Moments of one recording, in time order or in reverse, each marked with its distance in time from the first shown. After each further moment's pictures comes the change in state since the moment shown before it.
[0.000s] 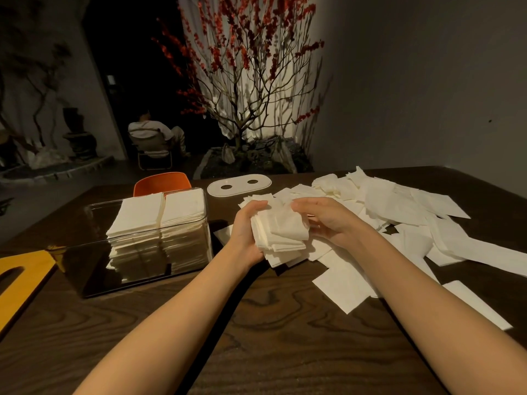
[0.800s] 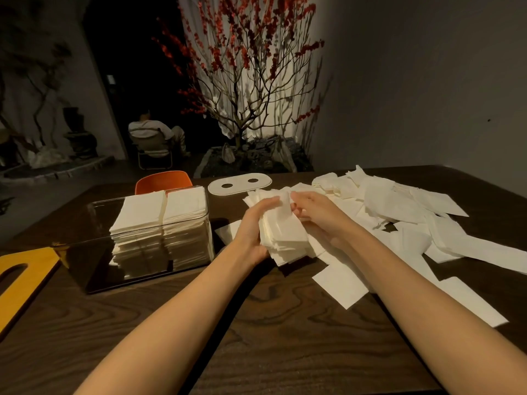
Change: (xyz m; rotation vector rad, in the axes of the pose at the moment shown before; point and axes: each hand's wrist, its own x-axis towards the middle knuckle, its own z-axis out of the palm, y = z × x) left_hand -0.002 -0.007 0.011 0.179 0.044 0.115; right_hand -0.006 0.001 0.015 -0.163 0.068 -0.117
